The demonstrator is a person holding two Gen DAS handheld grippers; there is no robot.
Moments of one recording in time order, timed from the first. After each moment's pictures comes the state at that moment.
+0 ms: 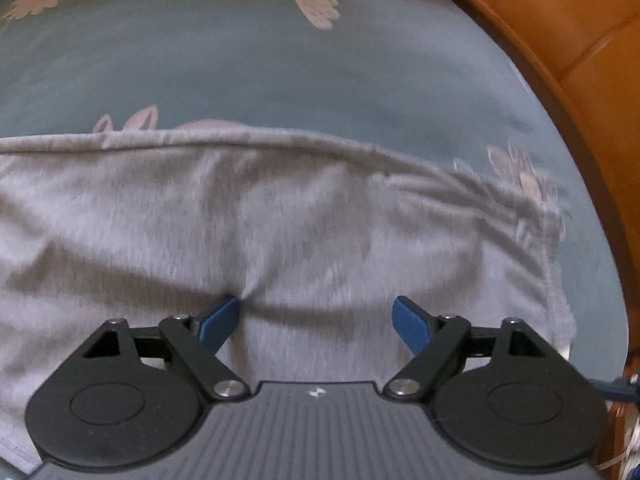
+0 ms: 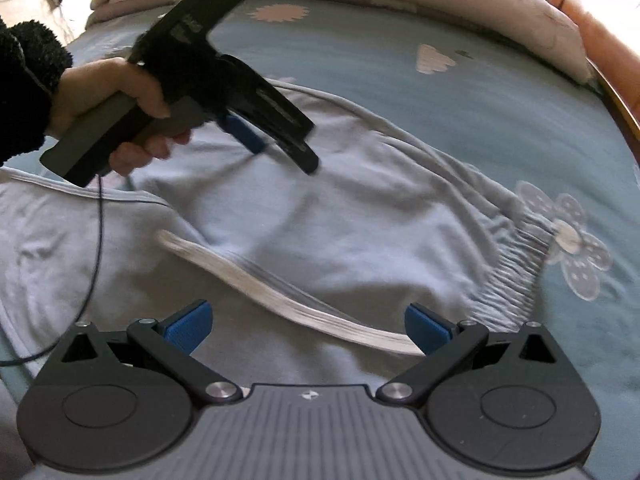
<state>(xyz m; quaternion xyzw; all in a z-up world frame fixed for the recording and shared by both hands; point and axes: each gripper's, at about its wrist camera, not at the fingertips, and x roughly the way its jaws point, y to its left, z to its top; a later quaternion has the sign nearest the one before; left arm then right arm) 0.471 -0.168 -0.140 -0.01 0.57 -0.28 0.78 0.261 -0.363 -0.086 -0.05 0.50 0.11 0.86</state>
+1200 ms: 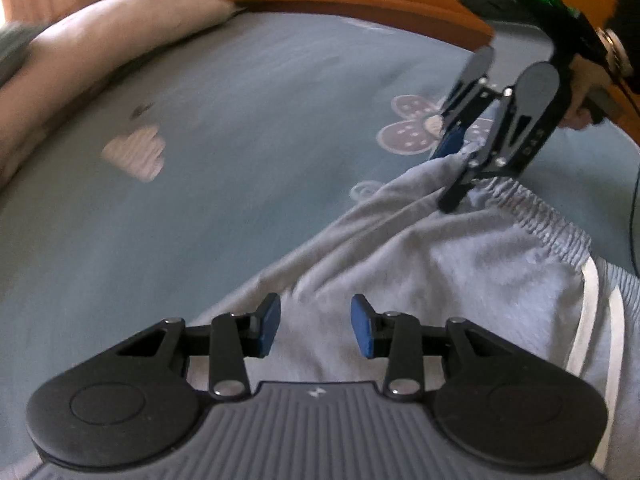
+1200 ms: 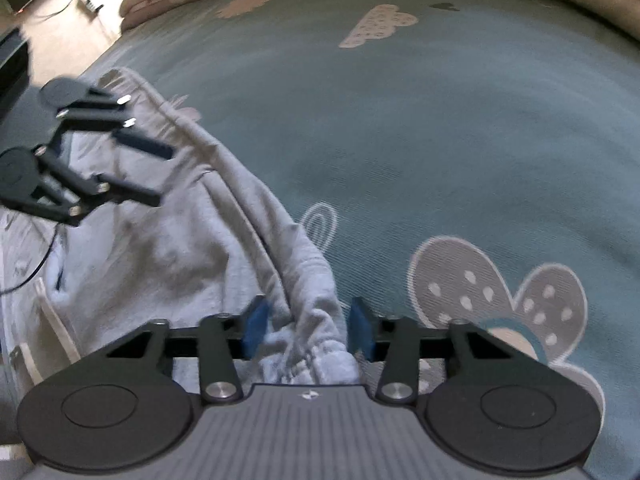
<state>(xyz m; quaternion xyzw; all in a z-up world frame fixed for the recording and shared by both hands) 0.464 -0.271 -0.106 0.30 0.36 -0.48 0.74 0.449 -0.543 -0.137 0.00 0.53 0.28 0.80</state>
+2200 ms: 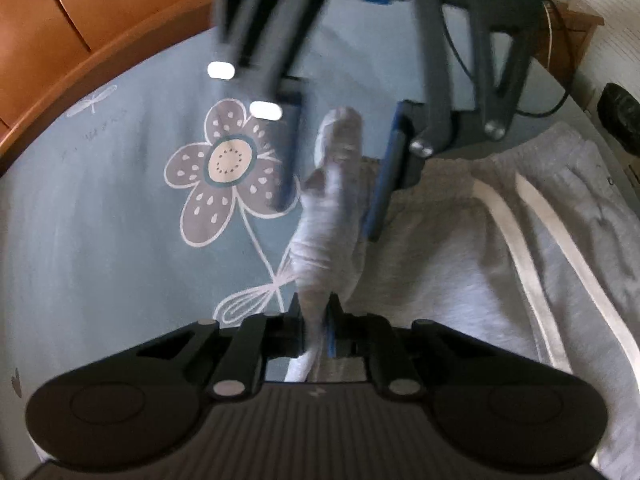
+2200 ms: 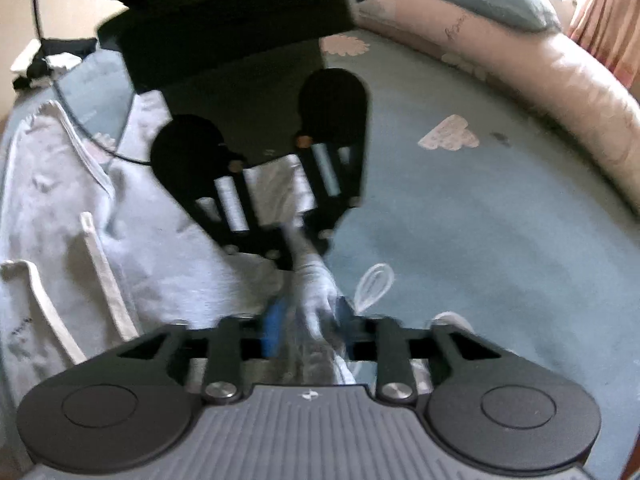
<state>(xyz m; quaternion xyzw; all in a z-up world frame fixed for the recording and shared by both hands) 0.405 -0.369 -0.093 0.52 0.22 -0.69 0.46 0.376 -0.494 -0.051 -0.18 0.42 0.30 0.84</state>
